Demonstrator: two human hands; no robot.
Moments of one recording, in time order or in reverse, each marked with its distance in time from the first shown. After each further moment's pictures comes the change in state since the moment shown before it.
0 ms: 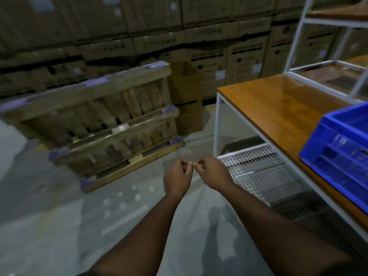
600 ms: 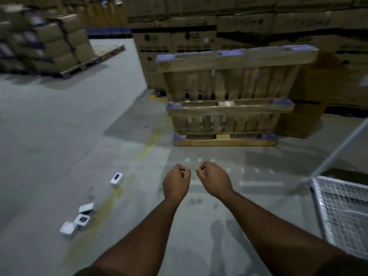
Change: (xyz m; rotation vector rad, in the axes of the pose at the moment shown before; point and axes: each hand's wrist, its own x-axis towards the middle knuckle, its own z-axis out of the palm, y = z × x) left_hand -0.140 -0.307 -0.244 0.003 0.322 -0.575; right_hand -0.128 -0.290 0.251 0.026 -0.331 -0.386
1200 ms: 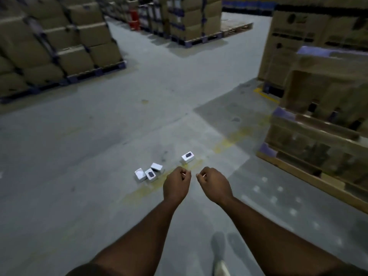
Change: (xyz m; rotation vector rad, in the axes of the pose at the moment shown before) left_hand 0.082 -0.180 -0.136 -0.082 0.366 -0.532; right_hand 0.091 -0.189 0.189 0.008 -0.451 -0.491
